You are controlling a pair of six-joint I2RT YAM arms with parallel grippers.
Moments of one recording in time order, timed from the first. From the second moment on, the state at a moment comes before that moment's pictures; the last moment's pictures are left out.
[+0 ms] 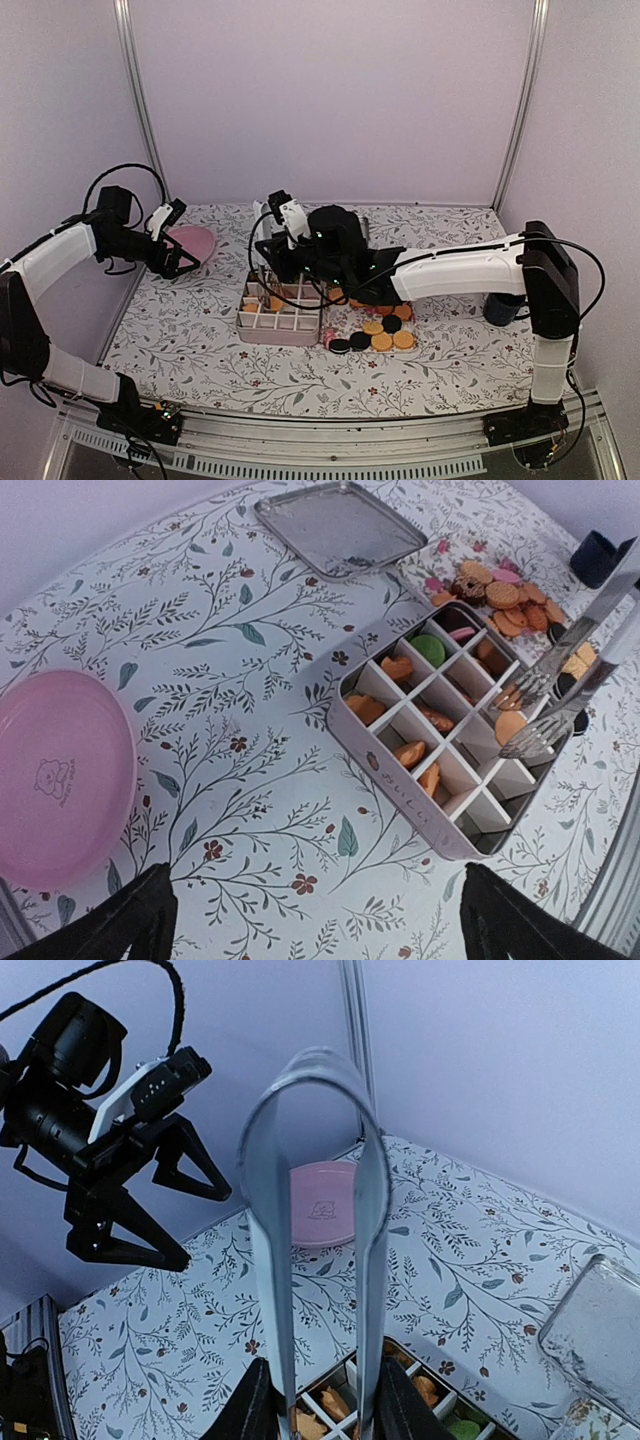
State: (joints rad) left arm 0.05 1.30 0.99 -0.63 0.64 0.52; right arm 1.10 1.97 1.46 0.34 0.18 0.18
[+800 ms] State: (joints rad) left arm 0.05 1.29 0.98 -0.63 0.64 0.52; right arm 1.10 2.08 1.53 0.34 0.14 0.16
